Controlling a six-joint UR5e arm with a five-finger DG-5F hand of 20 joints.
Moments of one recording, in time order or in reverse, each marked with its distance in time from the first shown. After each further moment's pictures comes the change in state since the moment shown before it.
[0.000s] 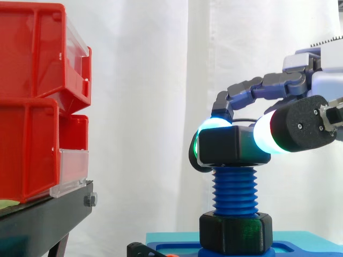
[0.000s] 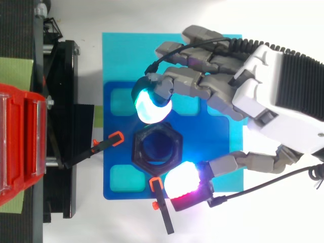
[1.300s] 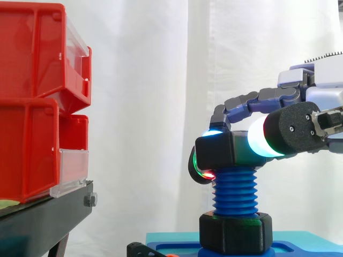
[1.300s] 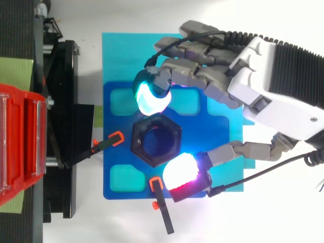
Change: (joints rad) arm -0.023 -0.012 -0.004 0.002 -0.027 0.027
